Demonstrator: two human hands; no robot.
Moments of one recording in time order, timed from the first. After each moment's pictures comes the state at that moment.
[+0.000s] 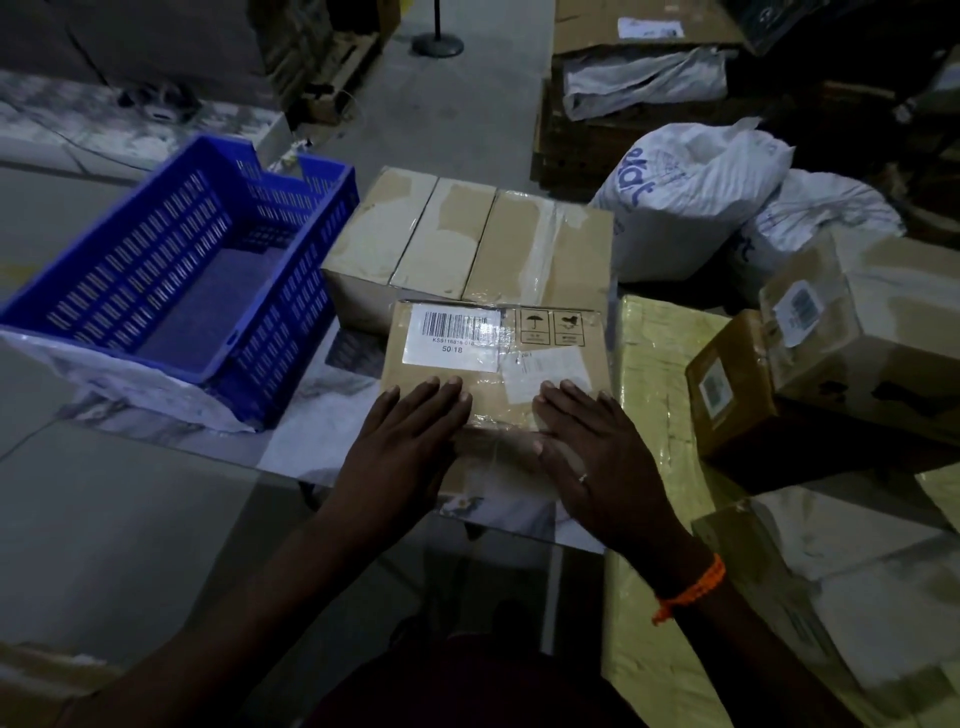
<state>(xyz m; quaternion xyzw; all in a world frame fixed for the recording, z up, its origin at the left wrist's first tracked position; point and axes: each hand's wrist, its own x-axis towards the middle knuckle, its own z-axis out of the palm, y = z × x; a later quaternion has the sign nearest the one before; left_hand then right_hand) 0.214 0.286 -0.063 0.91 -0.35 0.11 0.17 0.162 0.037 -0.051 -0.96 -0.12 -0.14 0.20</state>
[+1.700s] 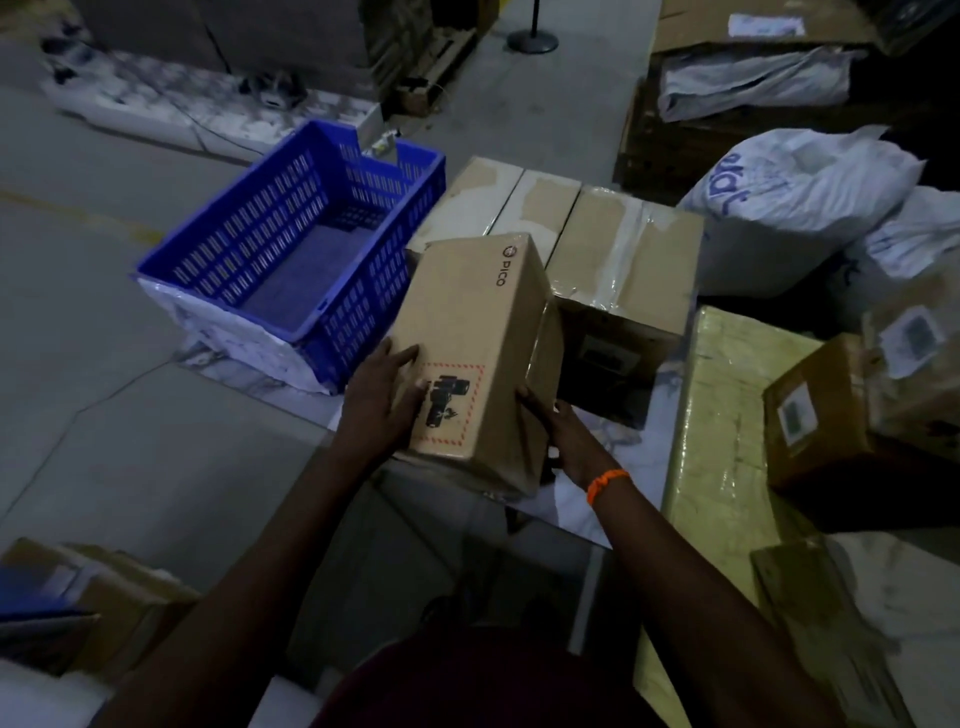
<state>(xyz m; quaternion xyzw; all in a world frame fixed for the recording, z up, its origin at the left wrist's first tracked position) 0.239 0.360 -0.083 0.92 -0.01 -0.02 0.40 0.237 0.089 -0.163 -0.64 0.21 0.21 0.71</state>
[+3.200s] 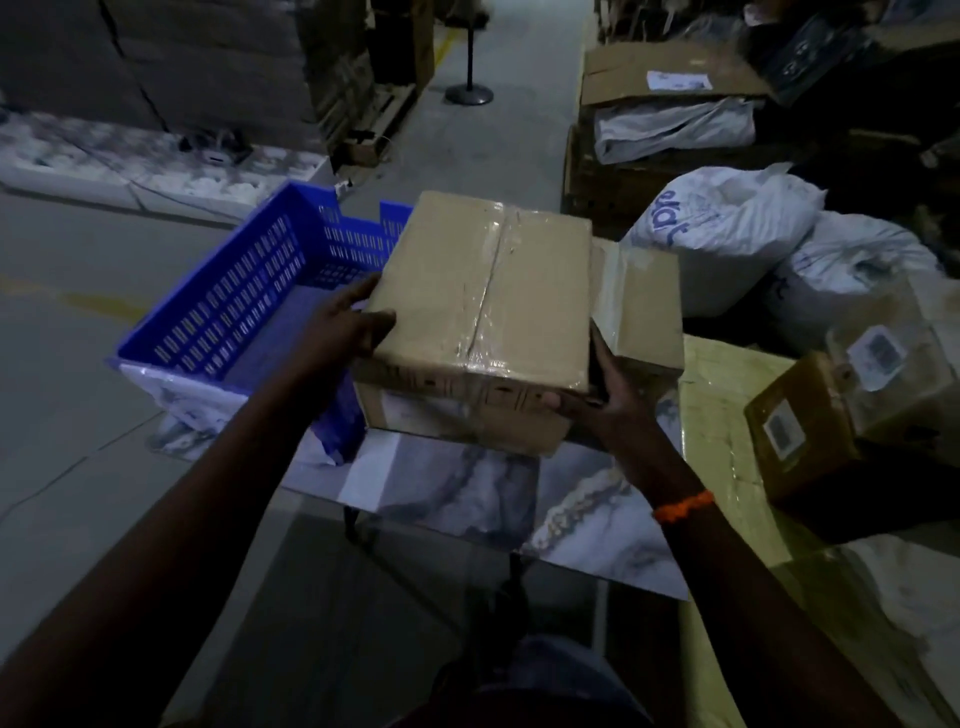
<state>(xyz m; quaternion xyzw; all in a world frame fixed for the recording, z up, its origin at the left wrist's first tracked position) 0.364 0.424 0.026 0.75 0.03 -0.11 0.65 0.262 0.127 -0.021 -0.77 0.01 0.02 0.64</state>
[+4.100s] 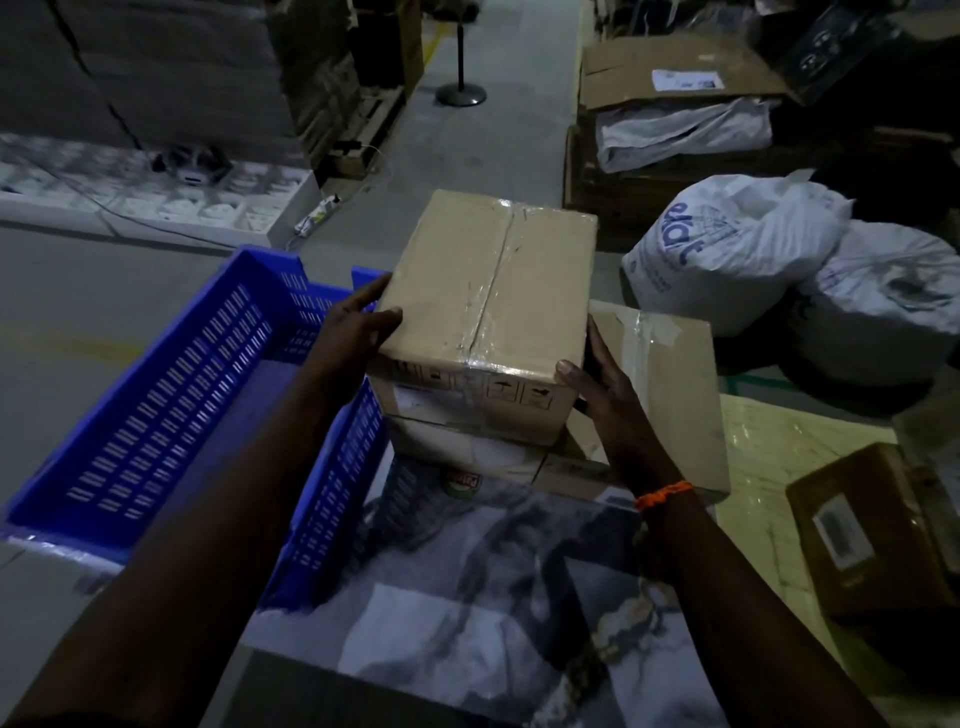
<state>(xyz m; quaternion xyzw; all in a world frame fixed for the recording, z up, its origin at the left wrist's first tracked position) 0.599 0.373 -0.013 0.68 0.06 -0.15 0.71 0.484 0.090 -0.047 -0.72 0.08 -0.02 0.69</state>
